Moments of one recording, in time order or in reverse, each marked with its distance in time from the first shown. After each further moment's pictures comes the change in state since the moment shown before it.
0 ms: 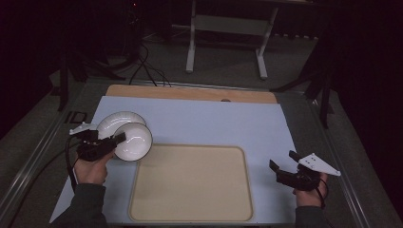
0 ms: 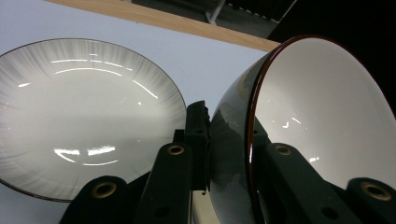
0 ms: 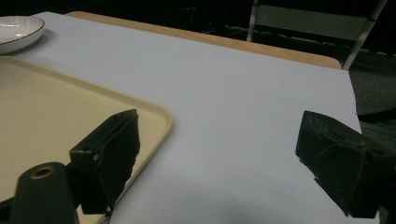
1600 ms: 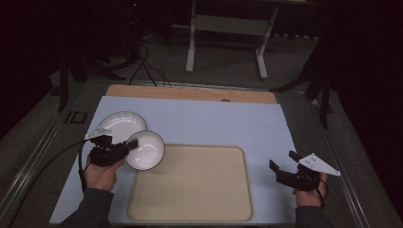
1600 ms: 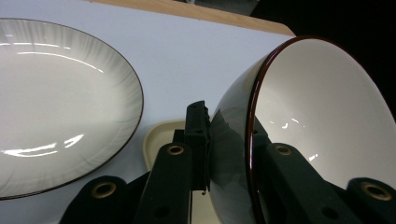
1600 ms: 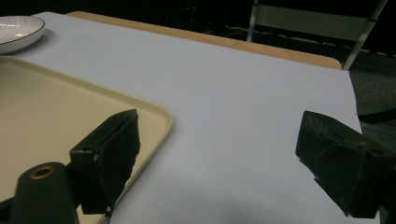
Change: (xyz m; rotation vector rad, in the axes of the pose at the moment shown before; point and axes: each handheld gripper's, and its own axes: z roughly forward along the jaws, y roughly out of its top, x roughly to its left) left arm -0.029 -0.014 0.009 0.064 -0.066 0.072; right arm 0.000 0.000 0.000 -0.001 0.000 -0.001
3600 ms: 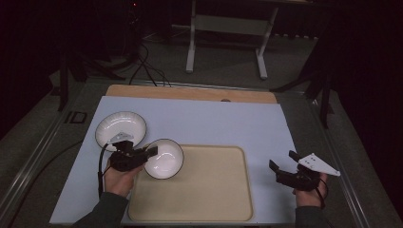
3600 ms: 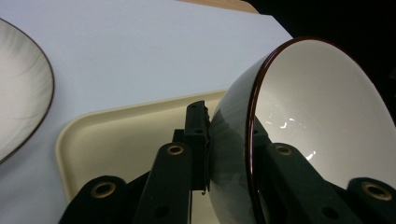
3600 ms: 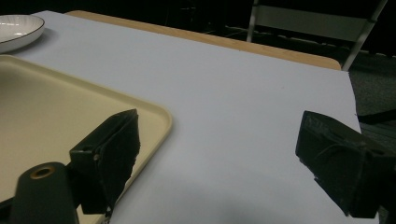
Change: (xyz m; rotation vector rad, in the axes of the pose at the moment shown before) left arm -0.038 -0.012 0.027 0.054 -0.117 0.051; right arm 0.000 0.000 0.000 0.000 -0.002 -0.005
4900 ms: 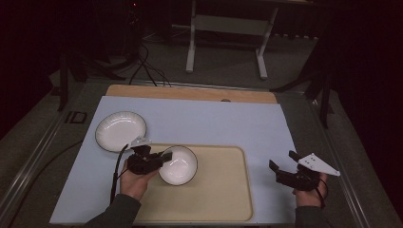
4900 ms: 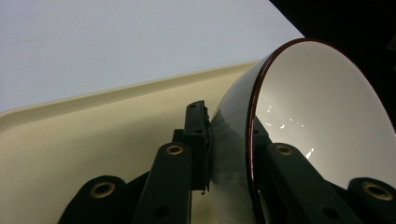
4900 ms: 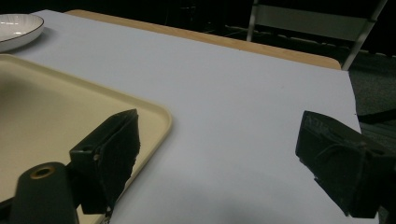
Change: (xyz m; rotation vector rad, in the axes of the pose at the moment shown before) left arm -0.021 -0.011 0.034 0.062 -0.038 0.049; right arm 0.000 0.000 0.000 0.002 0.000 -0.002
